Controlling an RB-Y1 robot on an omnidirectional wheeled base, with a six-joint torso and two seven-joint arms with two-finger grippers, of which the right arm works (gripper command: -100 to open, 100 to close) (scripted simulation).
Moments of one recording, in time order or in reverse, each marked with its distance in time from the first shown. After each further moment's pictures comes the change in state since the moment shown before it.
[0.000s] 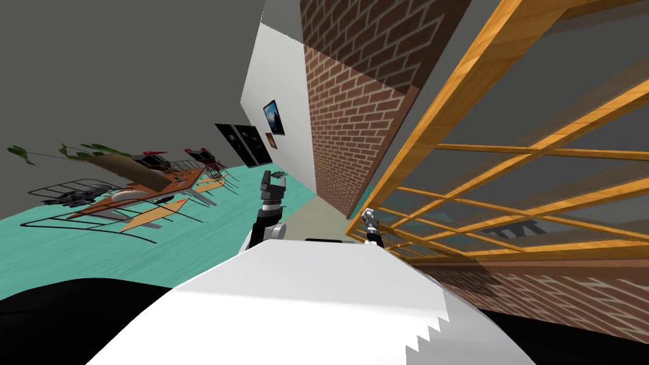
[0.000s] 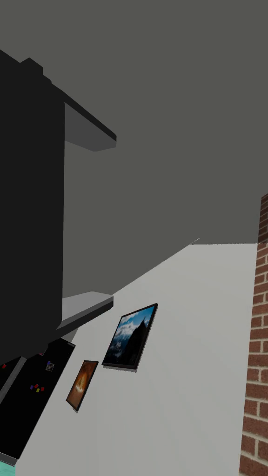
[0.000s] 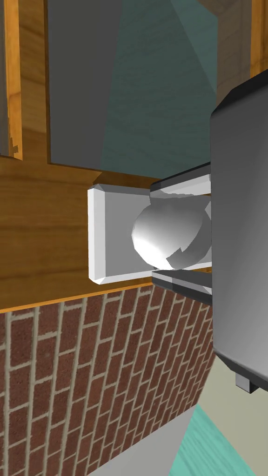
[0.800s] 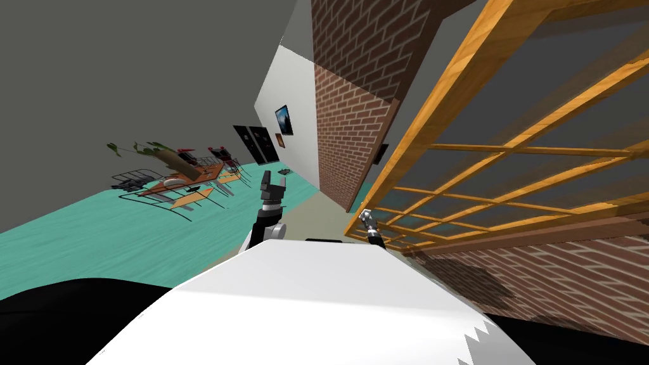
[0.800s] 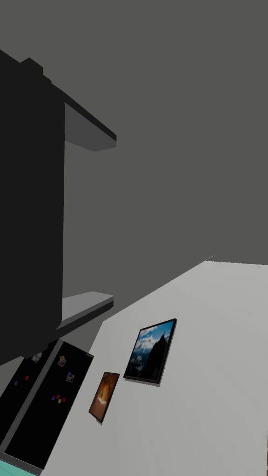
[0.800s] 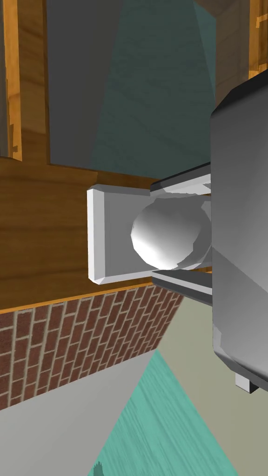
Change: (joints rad) arm 0.046 -0.056 0.102 -0.042 0.053 -0.025 -0.087
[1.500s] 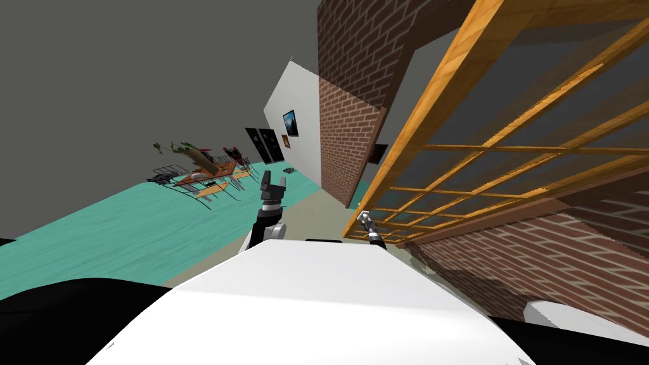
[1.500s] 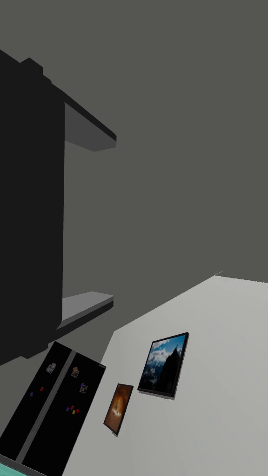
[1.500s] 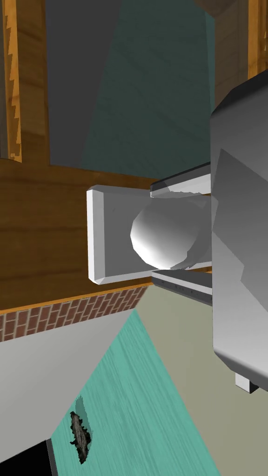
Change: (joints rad) arm 0.030 -0.050 0.094 -0.005 0.050 -0.055 -0.078
